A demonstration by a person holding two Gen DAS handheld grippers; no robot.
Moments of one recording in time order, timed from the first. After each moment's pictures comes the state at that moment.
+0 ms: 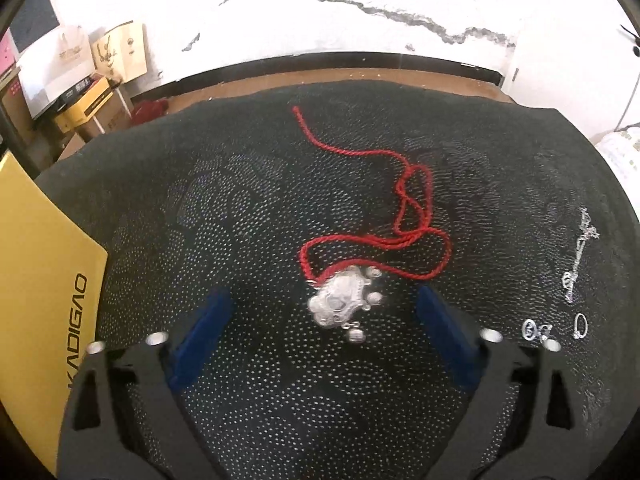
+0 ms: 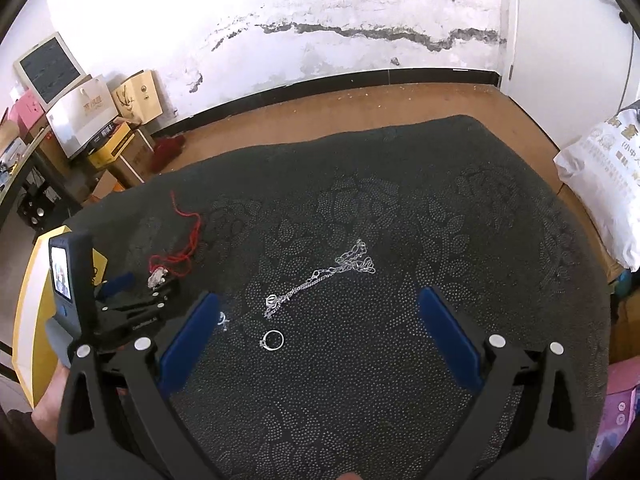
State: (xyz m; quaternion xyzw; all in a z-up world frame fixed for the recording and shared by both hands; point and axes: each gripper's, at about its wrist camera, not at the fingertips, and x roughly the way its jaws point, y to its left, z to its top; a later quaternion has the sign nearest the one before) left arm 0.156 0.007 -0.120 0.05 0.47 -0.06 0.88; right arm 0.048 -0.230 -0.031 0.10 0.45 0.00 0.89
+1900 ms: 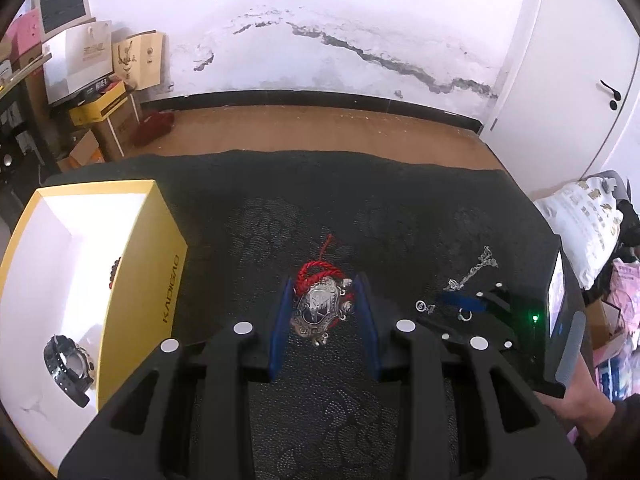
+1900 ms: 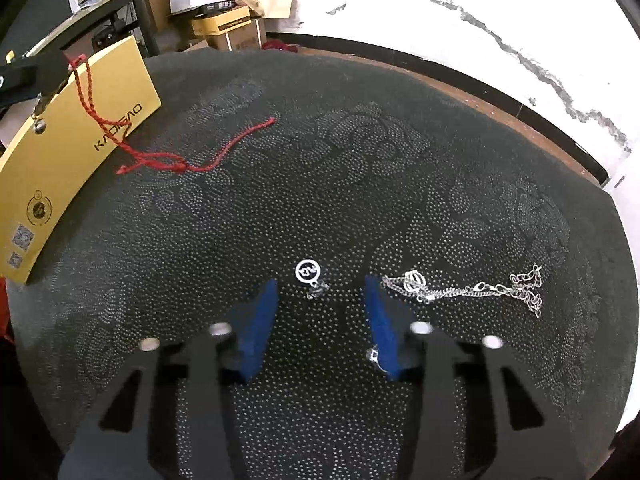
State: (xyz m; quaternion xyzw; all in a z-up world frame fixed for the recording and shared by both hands) left arm 0.074 0.038 0.007 -0.02 0.43 -0.08 0.90; right arm 0.075 -0.117 -0.117 -0.11 0.49 0.20 0.84
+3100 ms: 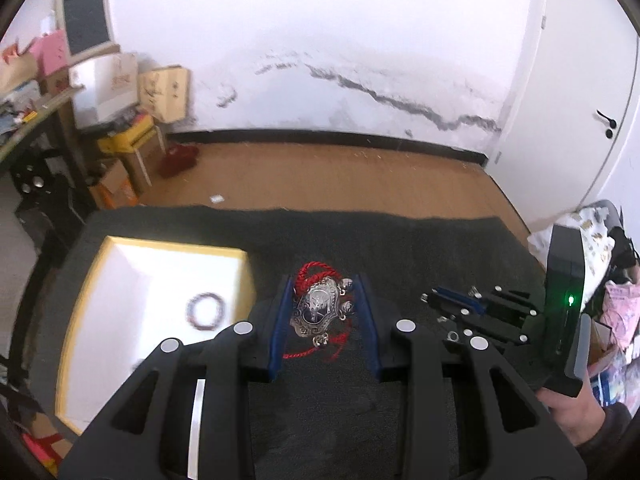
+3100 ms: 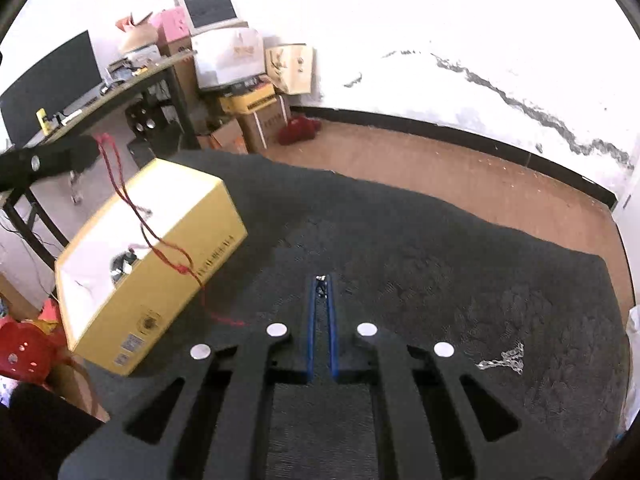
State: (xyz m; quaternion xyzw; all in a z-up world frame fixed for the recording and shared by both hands) left arm 0.036 0.103 0.132 -0.02 0.38 -0.05 0.92; right arm 0.054 -0.071 0.034 -0.03 0.39 0.24 0.89
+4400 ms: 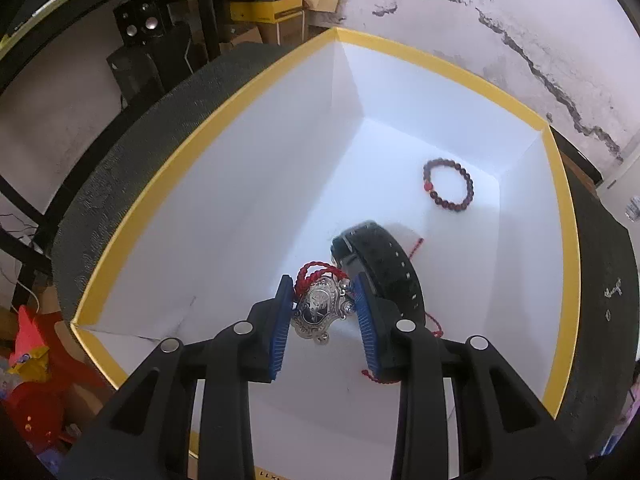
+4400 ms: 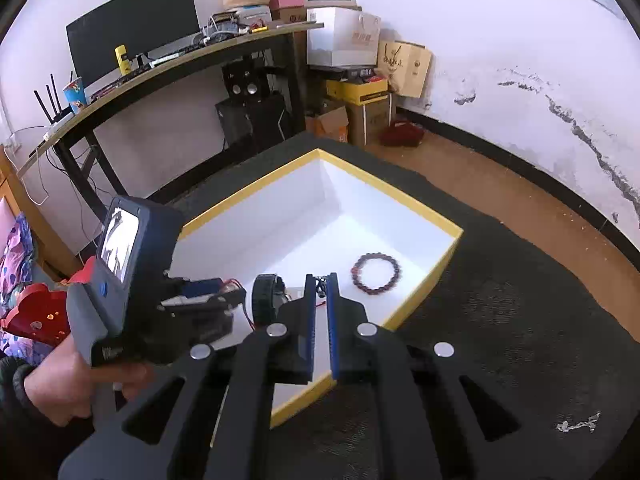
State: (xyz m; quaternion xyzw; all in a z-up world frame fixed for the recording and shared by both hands) left arm 0.006 0.317 -0.045 -0.12 0.51 0.14 0.84; right arm 0.011 0.166 0.055 -0.11 0.39 0.36 0.84
